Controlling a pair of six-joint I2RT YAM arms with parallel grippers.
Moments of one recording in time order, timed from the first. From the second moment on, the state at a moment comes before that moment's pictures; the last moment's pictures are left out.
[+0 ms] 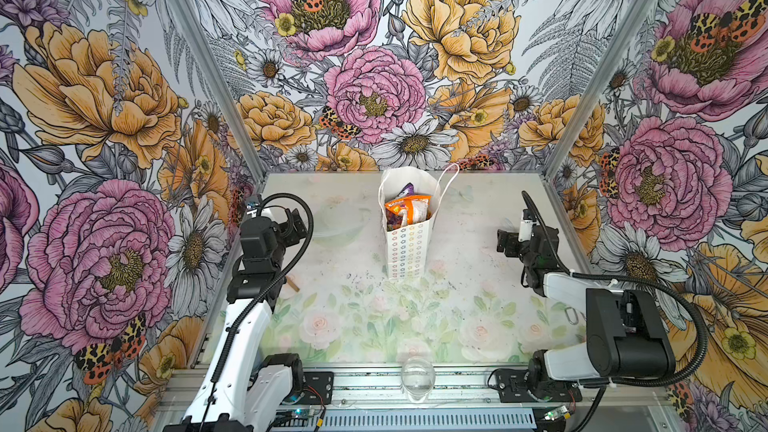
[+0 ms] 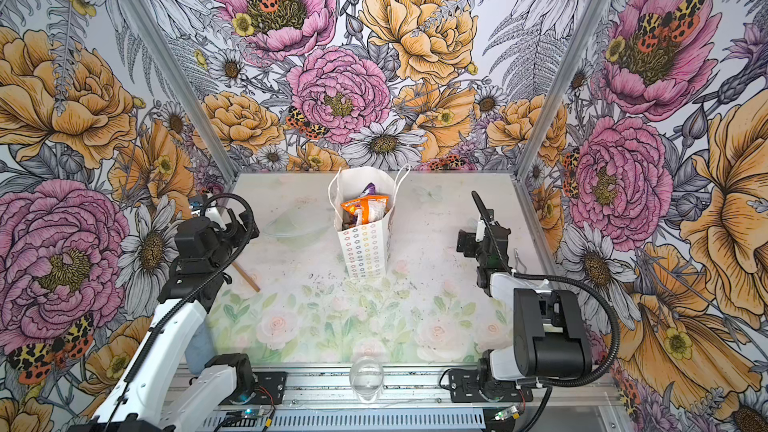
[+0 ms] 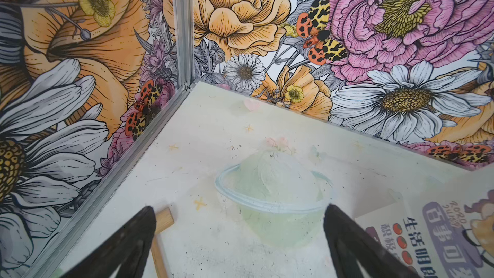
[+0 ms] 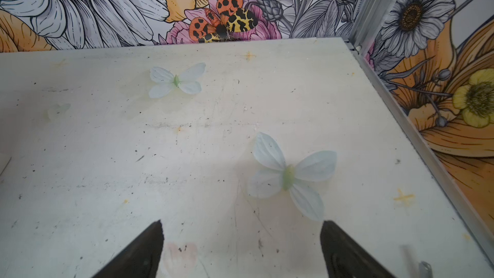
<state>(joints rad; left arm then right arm) 0.04 0.91 0.72 -0.13 -0.15 -0.22 -0.07 1.43 0.51 0.45 -0.04 0.01</state>
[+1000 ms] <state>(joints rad) 0.08 1.38 0.39 0.71 -0.07 -0.14 -0.02 1.52 0.41 0.80 0.14 0.04</state>
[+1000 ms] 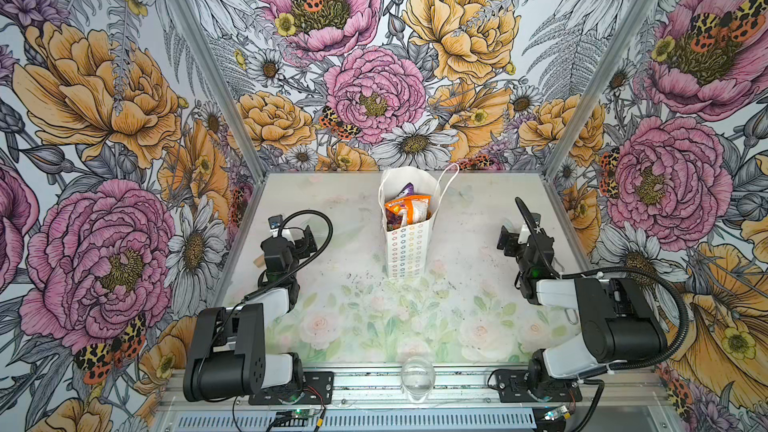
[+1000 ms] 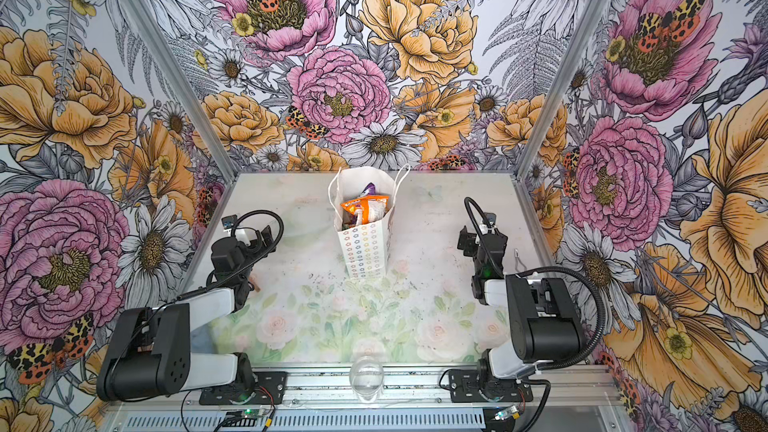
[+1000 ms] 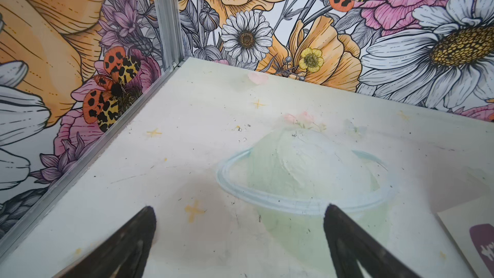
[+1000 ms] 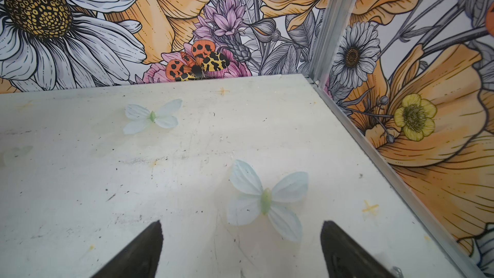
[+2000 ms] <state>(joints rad) 0.00 1.55 0.36 0.97 -0.09 -0.06 -0.01 1.52 0.40 0.83 0.15 0.02</state>
